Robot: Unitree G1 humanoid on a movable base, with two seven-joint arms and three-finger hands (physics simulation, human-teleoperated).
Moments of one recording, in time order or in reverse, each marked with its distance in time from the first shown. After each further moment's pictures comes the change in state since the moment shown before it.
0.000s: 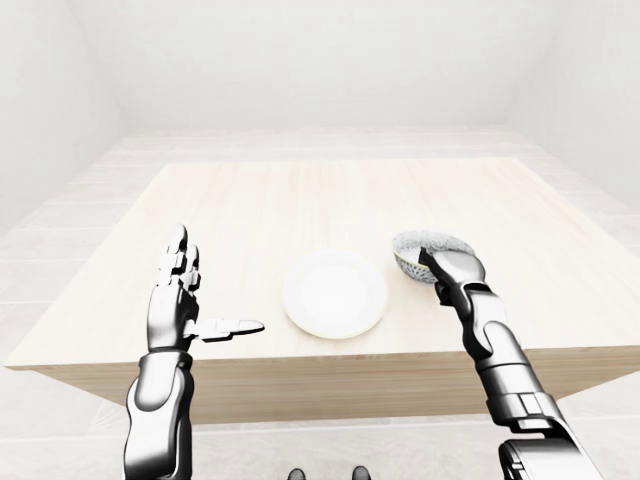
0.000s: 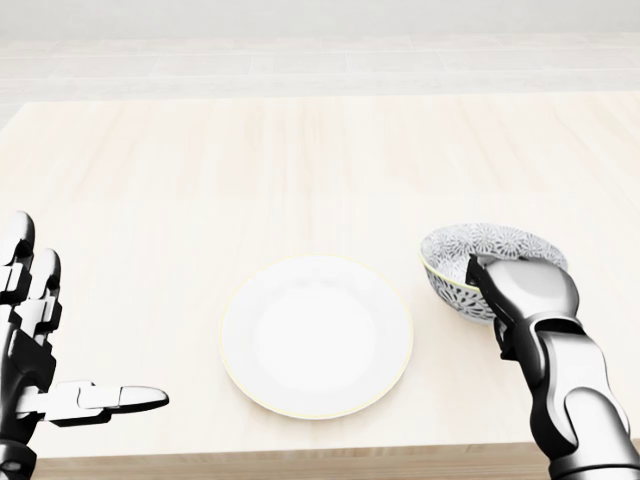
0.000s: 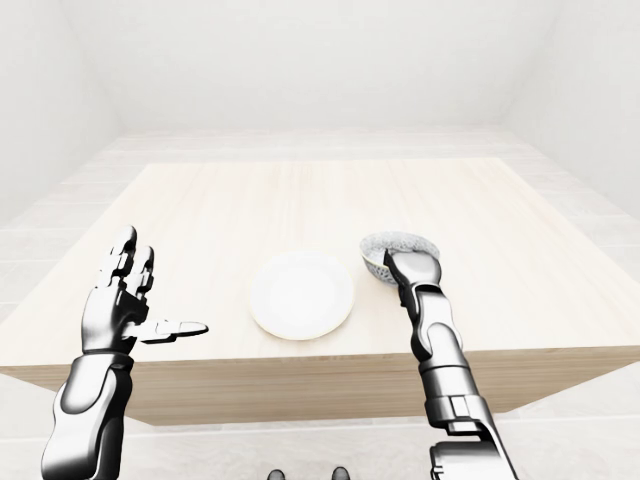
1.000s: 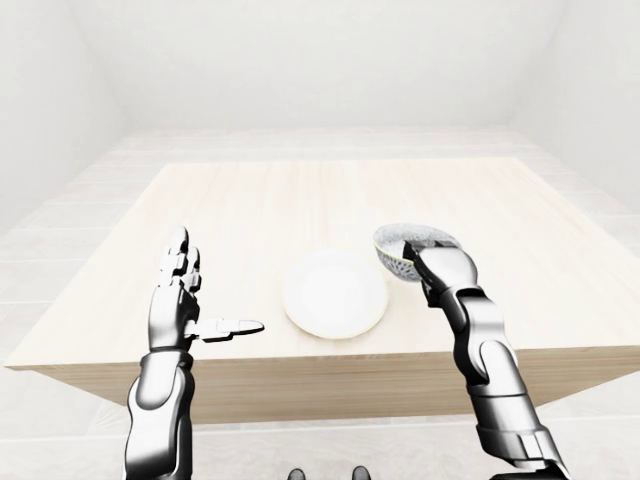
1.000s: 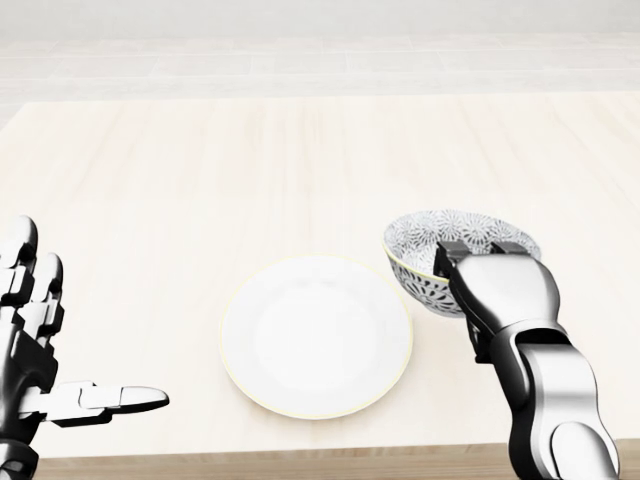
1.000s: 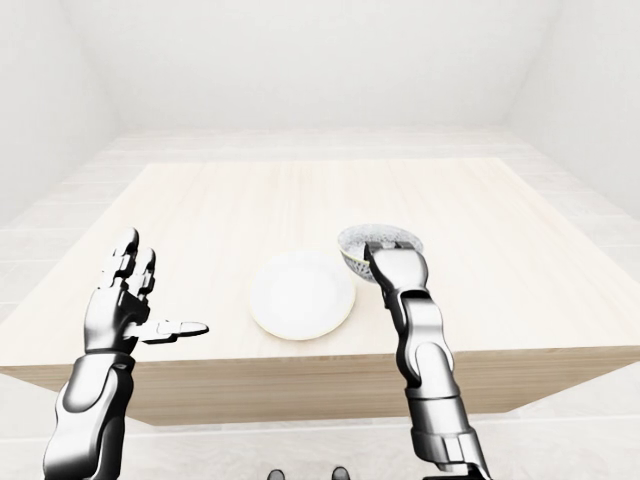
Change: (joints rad) left arm -0.004 0.002 0.002 0.024 -0.004 0.000 0.000; right arm 0.137 0.109 0.012 -0.418 -0.095 0.000 0.172
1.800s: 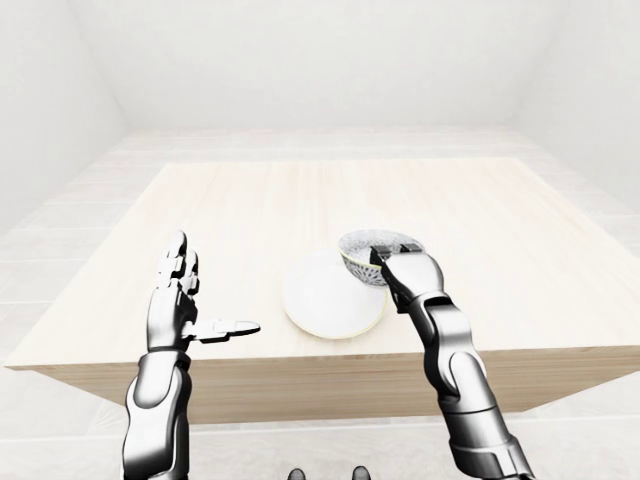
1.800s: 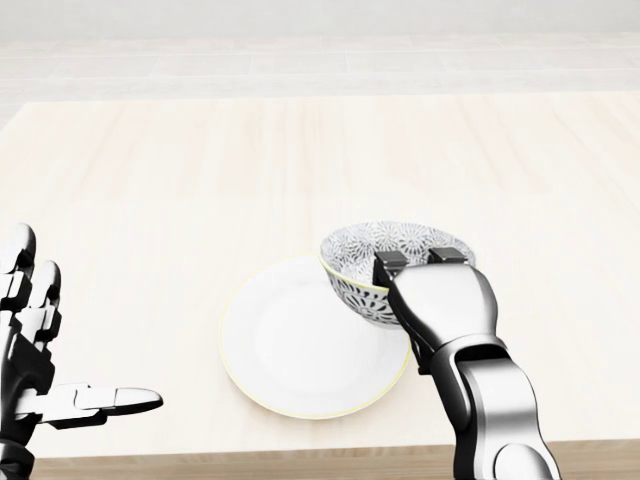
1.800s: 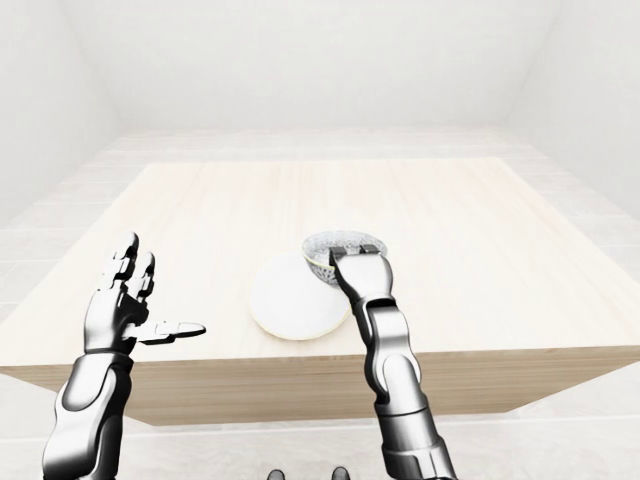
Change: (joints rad) left arm -0.008 0.014 0.020 0.047 -0.017 0.000 -0.011; right arm 0.045 0.140 0.115 -0.100 -0.083 0.000 0.023
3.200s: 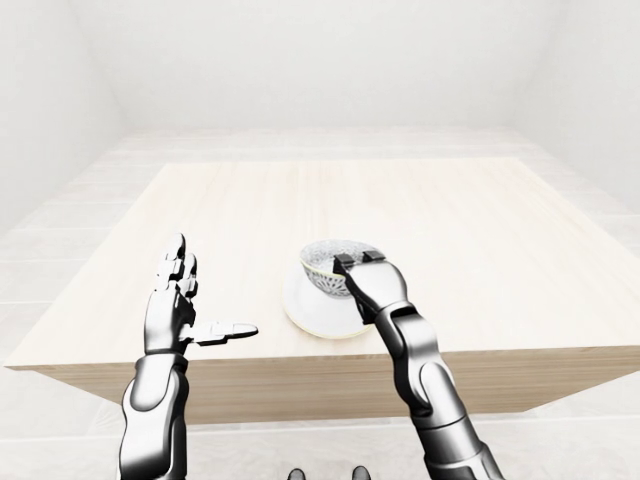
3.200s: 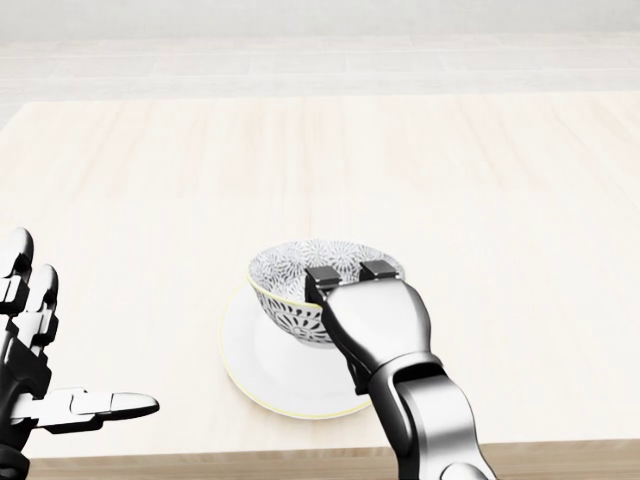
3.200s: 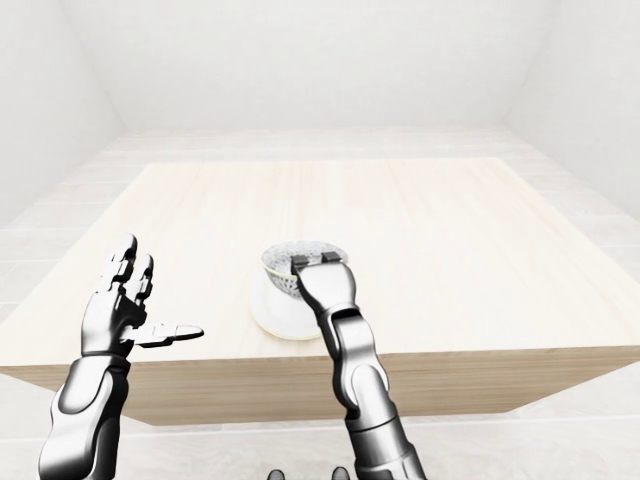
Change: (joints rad) left arm 0.011 0.001 0.013 -0.002 0.001 0.000 -0.017; right arm 0.031 0.115 0.135 -0.001 -0.002 0.000 -0.022
